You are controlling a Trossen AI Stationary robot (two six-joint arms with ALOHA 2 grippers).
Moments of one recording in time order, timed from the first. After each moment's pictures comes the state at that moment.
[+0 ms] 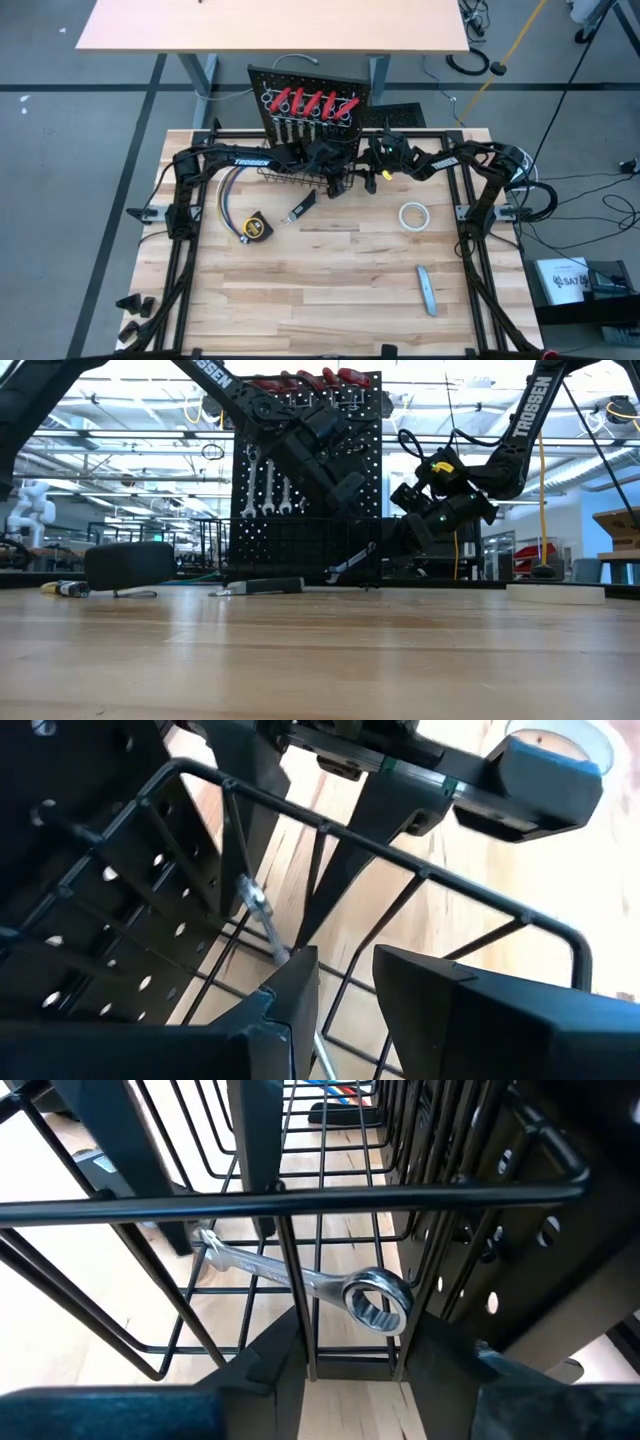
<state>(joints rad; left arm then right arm) 0.36 2.02 1.40 -0.16 0.09 0.11 -0.65 1.77 0.64 0.64 -0.44 -0.28</state>
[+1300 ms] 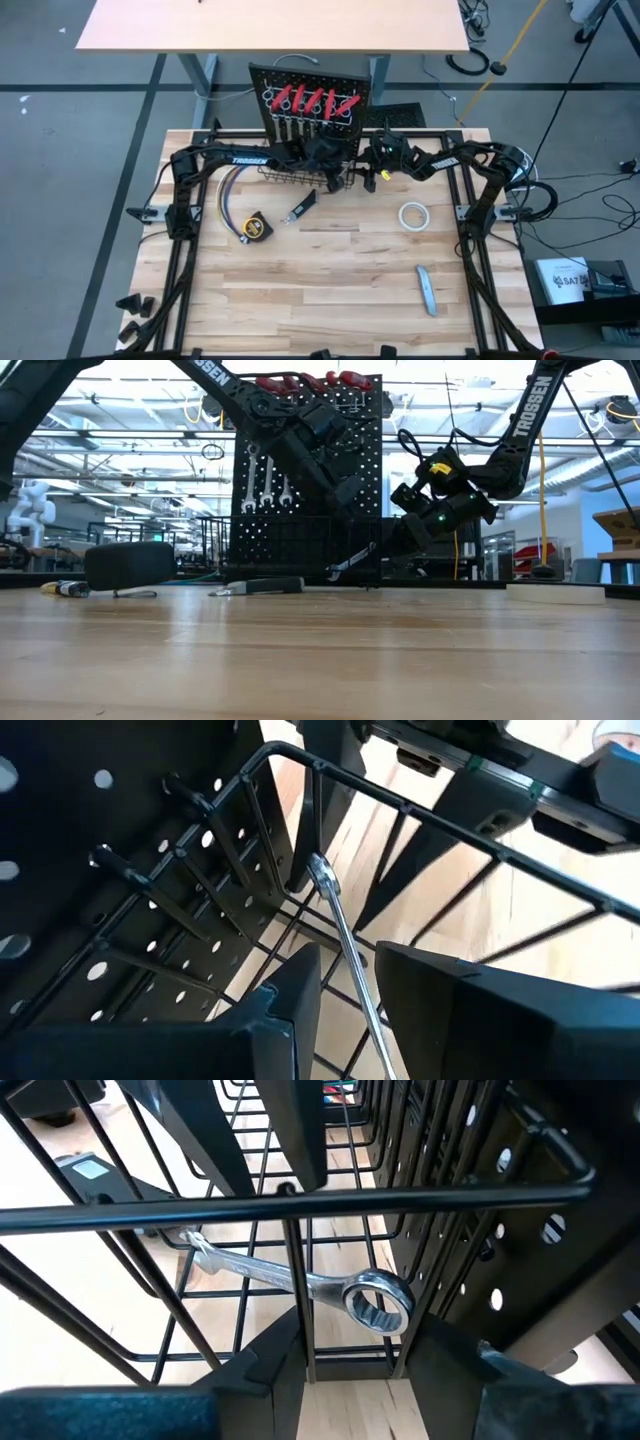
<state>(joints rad) 0.39 1.98 1.40 -0.16 -0.04 0.07 -0.64 1.77 0.64 0.65 -0.41 -0.25</state>
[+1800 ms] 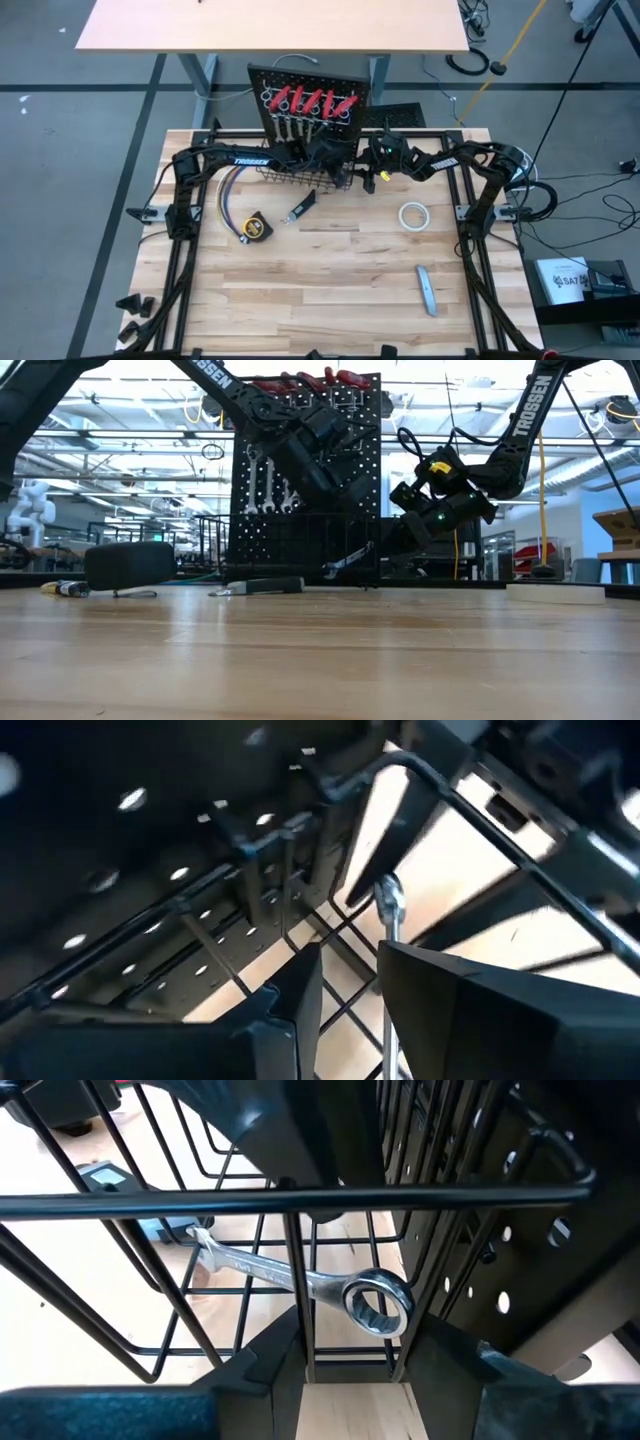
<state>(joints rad) 0.38 1.99 1.40 -0.15 -0.12 -0.25 -0.64 1.77 0.64 0.65 -0.42 -0.24</state>
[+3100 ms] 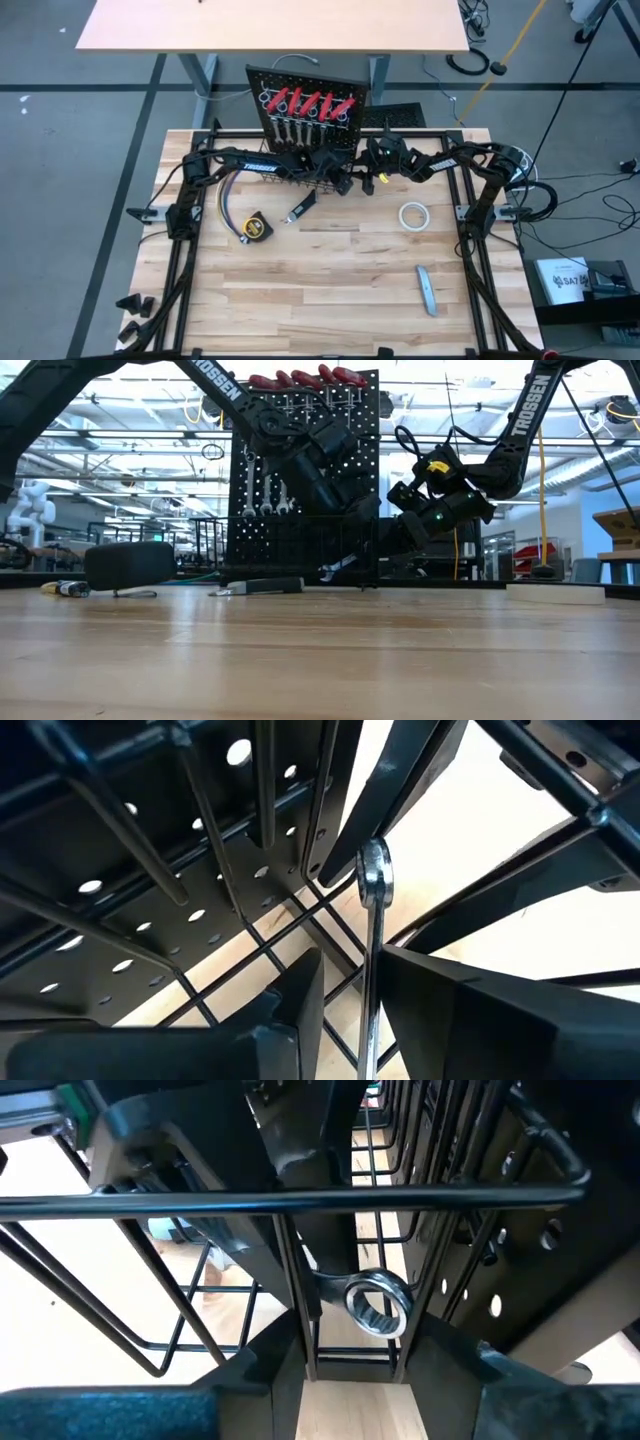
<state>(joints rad) 0.33 2.08 1.40 -0.13 -0.12 -0.29 -0.62 1.77 0.65 0.67 -0.41 -0.23</state>
